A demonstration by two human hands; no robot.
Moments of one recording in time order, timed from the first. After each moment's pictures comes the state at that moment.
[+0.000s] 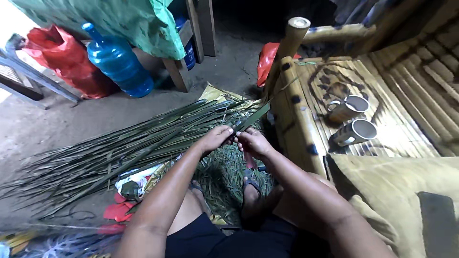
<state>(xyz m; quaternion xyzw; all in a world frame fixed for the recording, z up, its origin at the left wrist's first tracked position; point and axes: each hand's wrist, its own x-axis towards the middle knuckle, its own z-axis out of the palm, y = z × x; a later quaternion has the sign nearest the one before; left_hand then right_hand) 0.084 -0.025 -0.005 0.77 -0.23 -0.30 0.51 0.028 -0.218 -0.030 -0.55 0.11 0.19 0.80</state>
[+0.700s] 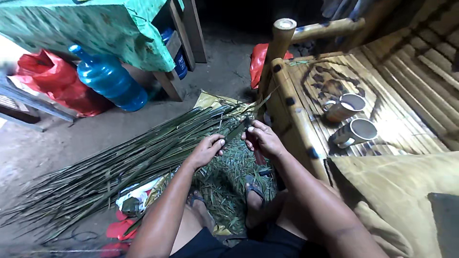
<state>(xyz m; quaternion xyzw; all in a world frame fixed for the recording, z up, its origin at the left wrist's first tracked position) 0.089 -0.021 -0.009 0.79 -0.21 -0.26 0.52 0.046 -0.268 -0.011 -0.60 0.00 0.10 0.79</state>
